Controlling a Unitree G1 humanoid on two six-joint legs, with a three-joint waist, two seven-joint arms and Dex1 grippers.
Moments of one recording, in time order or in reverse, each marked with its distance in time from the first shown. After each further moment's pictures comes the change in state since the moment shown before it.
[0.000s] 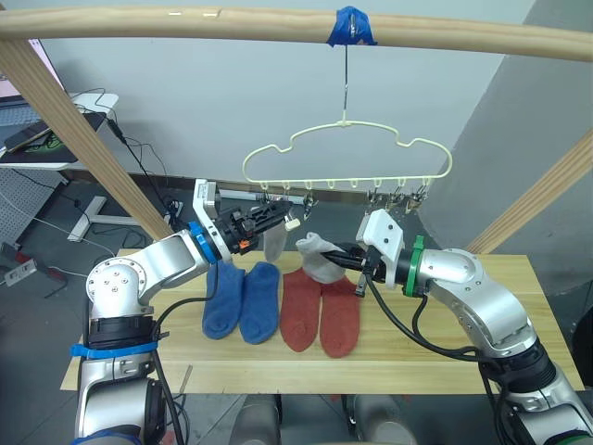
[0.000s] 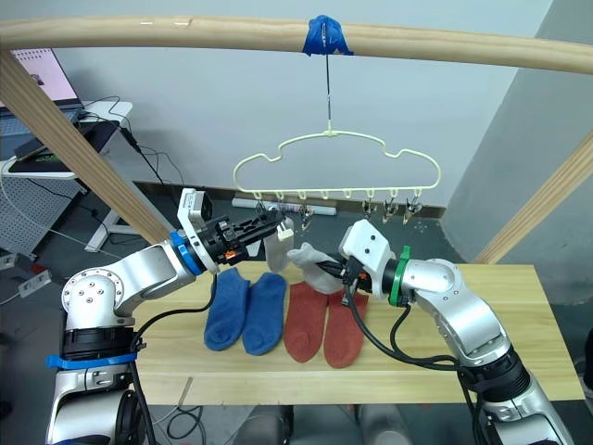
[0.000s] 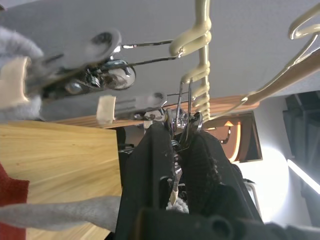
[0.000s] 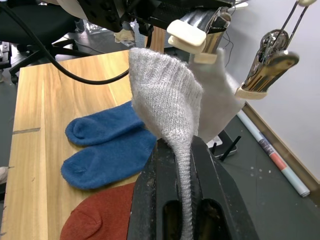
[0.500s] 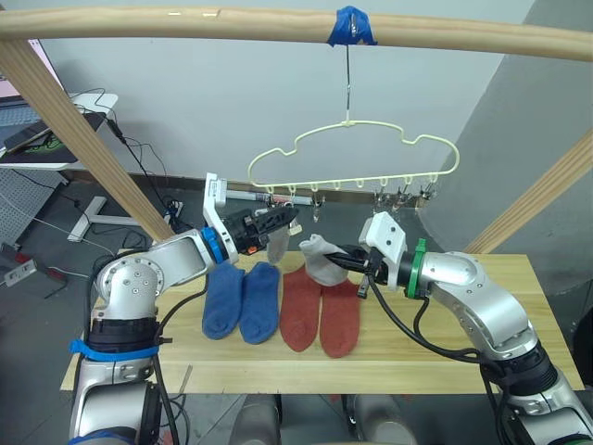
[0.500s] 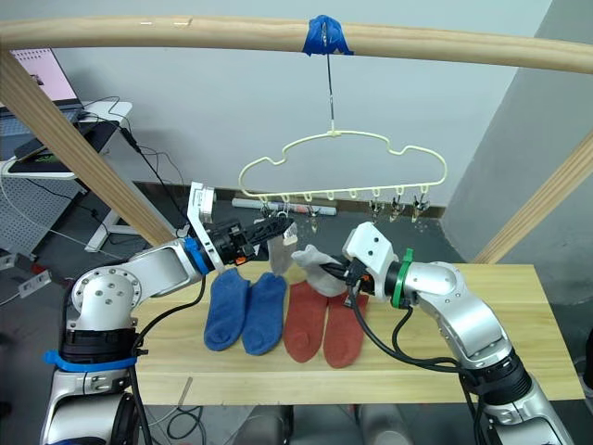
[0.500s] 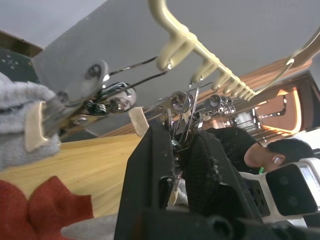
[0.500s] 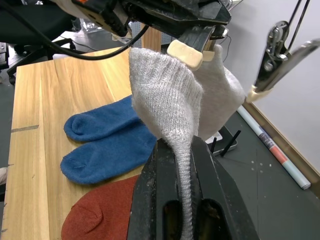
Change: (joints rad) left arm 0.008 -0.006 -0.098 -0.134 0.429 -0.123 -0.264; right arm 0.016 -0.002 -0.019 0.005 0.003 0.011 -0.001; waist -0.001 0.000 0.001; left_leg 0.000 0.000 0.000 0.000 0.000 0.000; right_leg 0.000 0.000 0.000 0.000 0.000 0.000
